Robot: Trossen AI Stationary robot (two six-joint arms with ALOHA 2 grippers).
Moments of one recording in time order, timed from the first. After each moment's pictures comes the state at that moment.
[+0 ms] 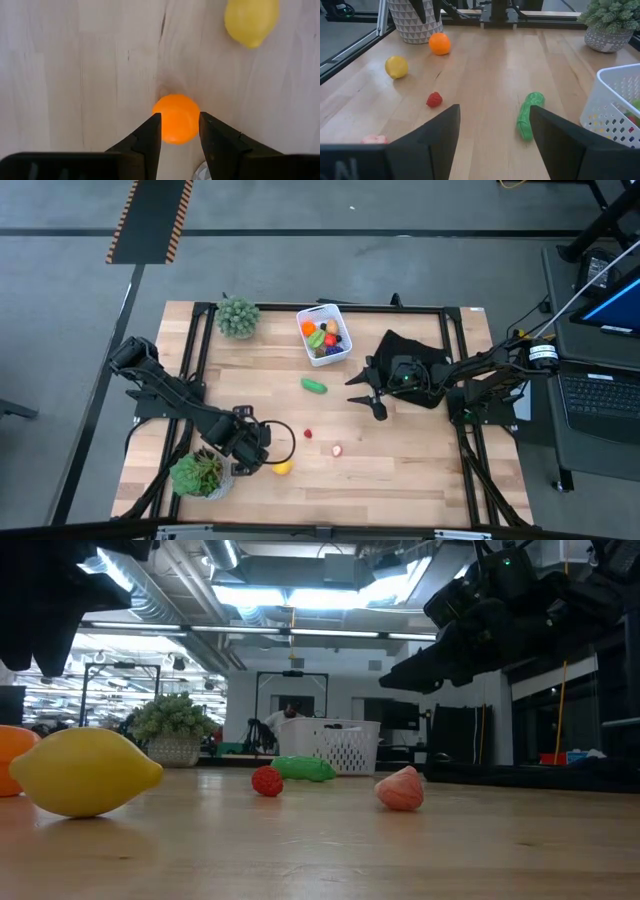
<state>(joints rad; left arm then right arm) -0.59 1.55 1.12 -1.03 -0.17 -0.70 -0.09 1.44 0.41 0.72 -0.20 -0.06</state>
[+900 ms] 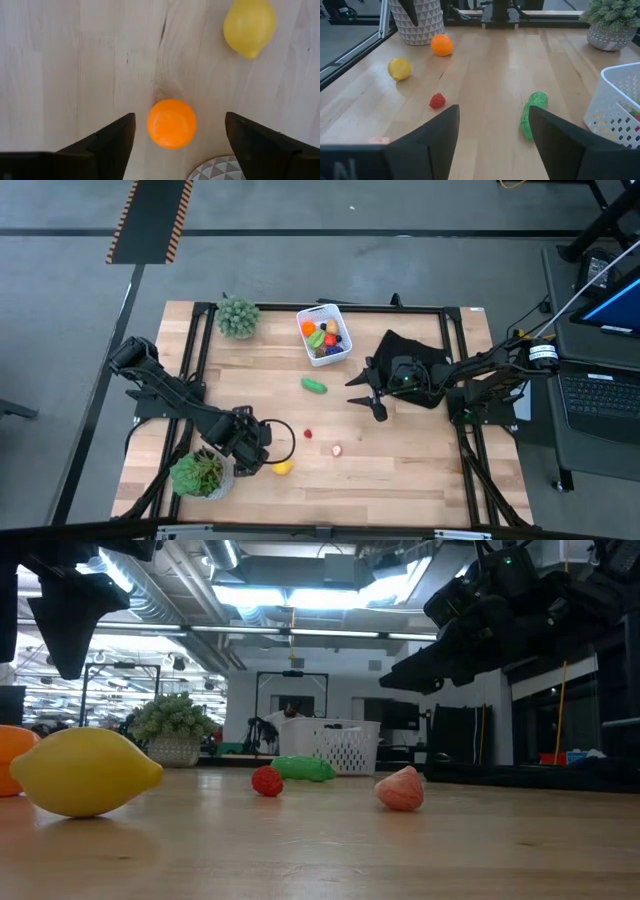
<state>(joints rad) -0.59 1.55 1.12 -1.01 -0.17 -0.75 -0.08 1.44 0.41 0.72 -0.20 -0.03</state>
